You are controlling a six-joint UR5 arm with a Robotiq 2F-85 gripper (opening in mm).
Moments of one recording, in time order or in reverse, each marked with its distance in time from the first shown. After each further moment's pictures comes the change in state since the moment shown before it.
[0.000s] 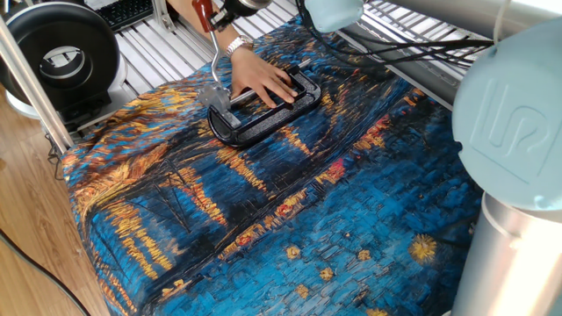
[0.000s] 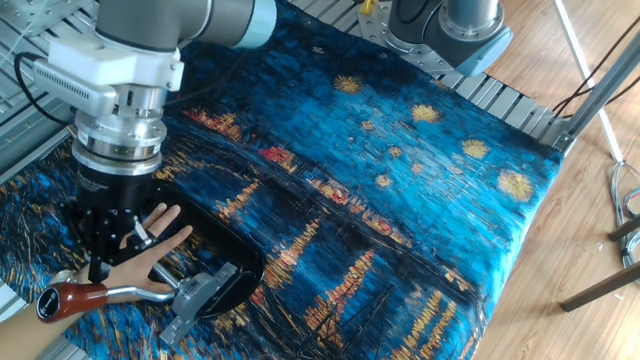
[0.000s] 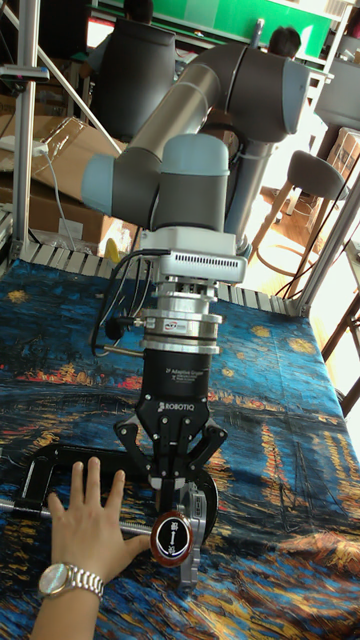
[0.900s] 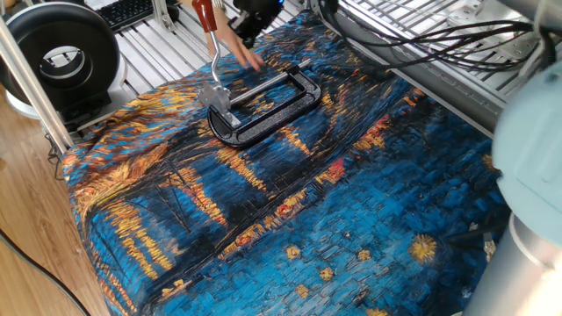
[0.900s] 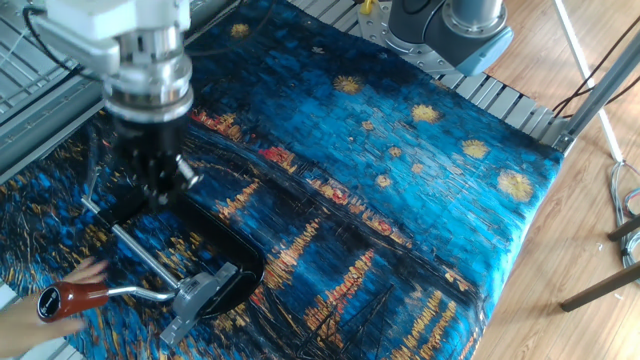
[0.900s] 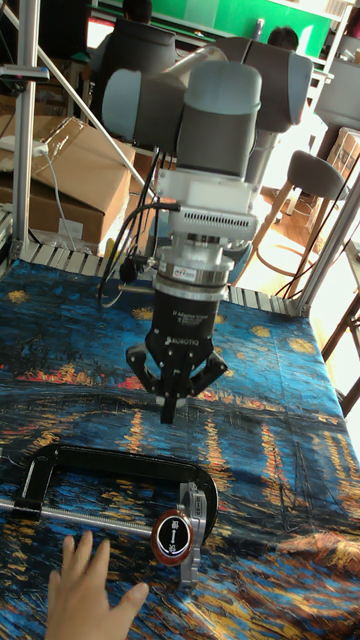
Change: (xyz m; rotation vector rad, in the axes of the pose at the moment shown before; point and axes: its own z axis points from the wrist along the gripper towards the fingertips) arm 0.078 0.010 -0.082 0.018 0.325 0.094
